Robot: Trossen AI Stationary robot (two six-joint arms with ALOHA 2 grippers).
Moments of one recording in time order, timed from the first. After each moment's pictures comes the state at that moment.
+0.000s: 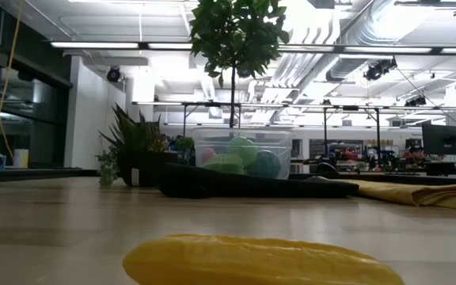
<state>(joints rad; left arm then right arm) -0.88 1.62 0.91 -0.65 -0.35 -1.18 0.55 1.65 1.62 -0.59 0.46 0.44</state>
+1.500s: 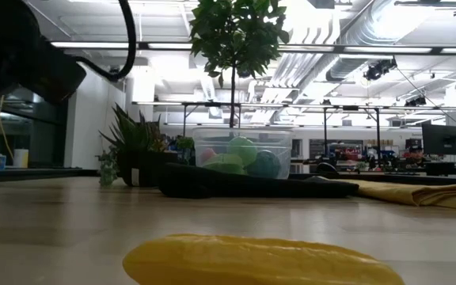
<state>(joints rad) -0.45 1.62 0.91 -0.69 0.14 -1.42 0.55 1.65 1.62 -0.59 0.46 0.42</state>
